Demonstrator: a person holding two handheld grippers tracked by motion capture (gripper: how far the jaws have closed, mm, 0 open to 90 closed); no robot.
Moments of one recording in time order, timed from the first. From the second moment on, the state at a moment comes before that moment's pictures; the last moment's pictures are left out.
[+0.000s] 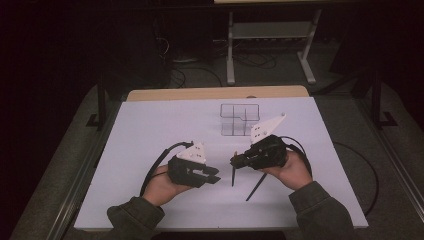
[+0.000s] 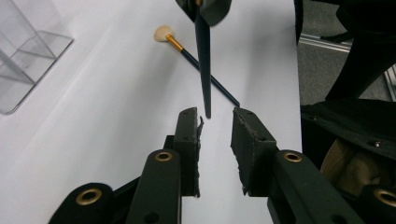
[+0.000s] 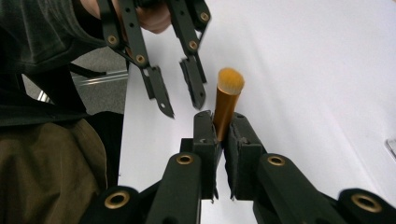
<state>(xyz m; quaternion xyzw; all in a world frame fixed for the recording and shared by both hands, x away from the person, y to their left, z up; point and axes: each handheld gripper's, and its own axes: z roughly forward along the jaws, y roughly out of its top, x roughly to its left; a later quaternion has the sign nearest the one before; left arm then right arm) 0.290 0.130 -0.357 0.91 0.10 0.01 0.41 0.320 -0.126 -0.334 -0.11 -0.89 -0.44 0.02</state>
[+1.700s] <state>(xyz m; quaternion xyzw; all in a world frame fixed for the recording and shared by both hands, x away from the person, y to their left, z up) 0.270 0.200 -0.371 0.90 0.18 0.06 0.41 0.361 -0.151 -0.314 -0.15 -0.90 -0.41 0.00</state>
